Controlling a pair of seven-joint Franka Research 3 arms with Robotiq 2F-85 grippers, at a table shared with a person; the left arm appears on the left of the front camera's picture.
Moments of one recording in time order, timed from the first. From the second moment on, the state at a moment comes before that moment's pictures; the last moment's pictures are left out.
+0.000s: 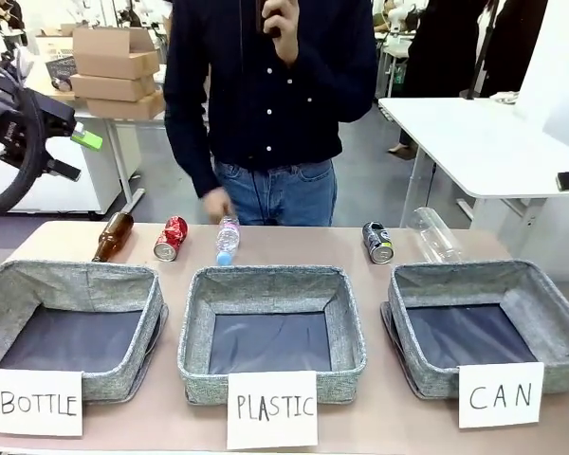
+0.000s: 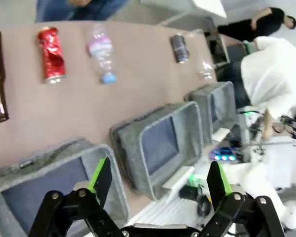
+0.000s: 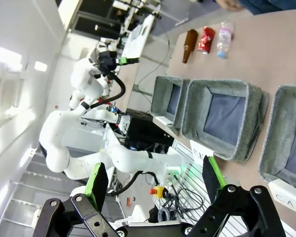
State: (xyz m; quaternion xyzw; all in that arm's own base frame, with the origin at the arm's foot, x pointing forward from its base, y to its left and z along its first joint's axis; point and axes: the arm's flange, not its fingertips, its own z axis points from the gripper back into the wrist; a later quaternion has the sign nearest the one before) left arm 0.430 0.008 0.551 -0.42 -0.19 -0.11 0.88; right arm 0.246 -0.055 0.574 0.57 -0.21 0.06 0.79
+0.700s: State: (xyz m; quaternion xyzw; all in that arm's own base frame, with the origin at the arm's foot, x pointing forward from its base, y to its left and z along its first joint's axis) left arm 0.108 0.106 0.645 -0.56 -0.30 -0.39 0.66; right arm 0.246 -0.054 0.574 0.57 -0.21 0.06 0.79
